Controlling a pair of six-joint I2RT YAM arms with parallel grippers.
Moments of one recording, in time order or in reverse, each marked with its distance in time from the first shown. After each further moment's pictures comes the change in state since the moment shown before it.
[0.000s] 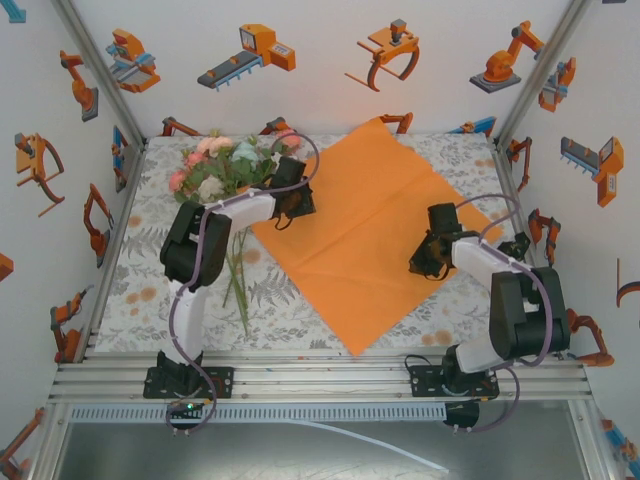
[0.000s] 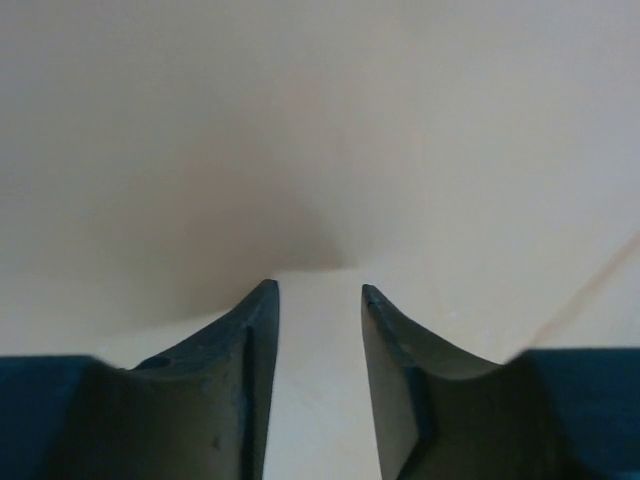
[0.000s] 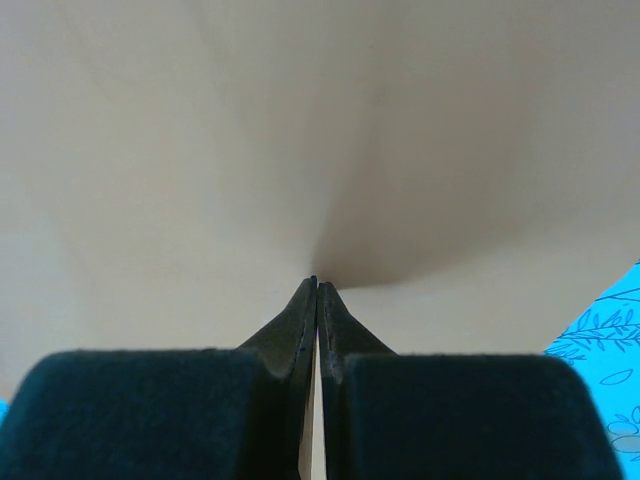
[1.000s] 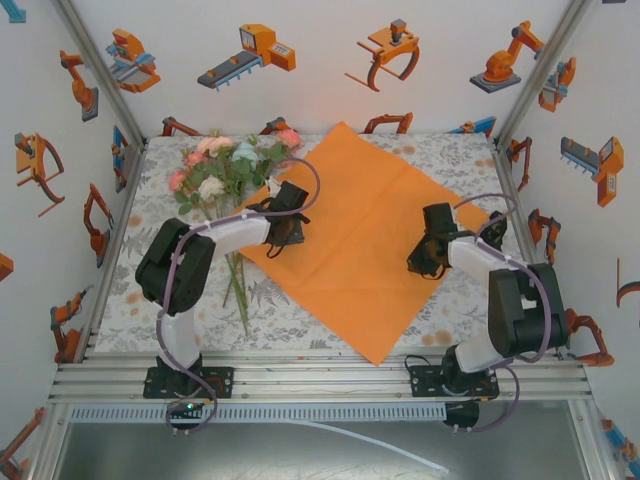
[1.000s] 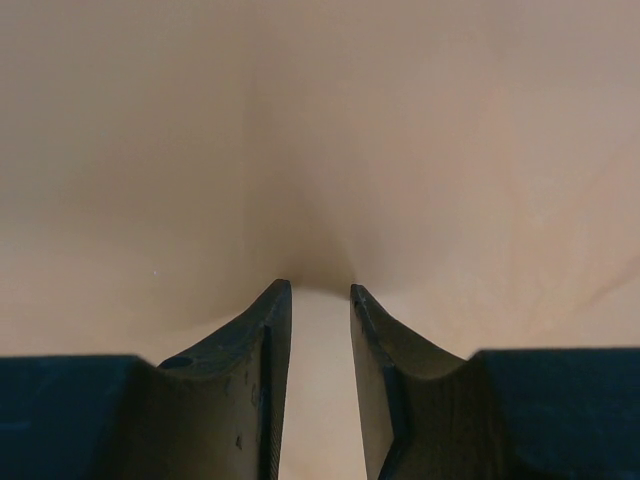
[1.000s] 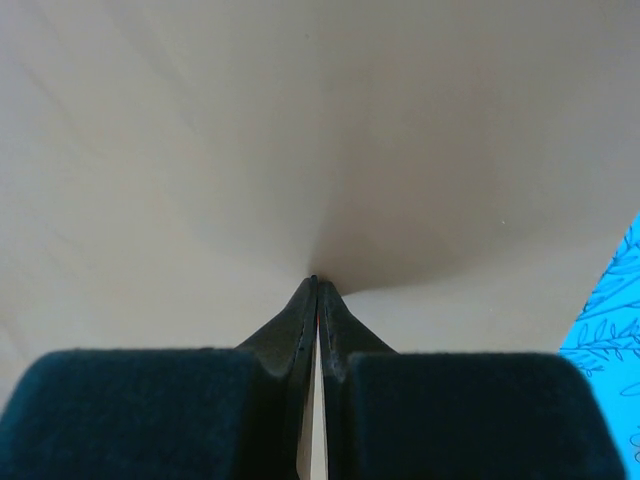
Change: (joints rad) left arm -0.103 -0.212 -0.270 -0.124 -0.208 -0.028; right arm 0.028 0.011 -0.031 0.041 0.071 0.063
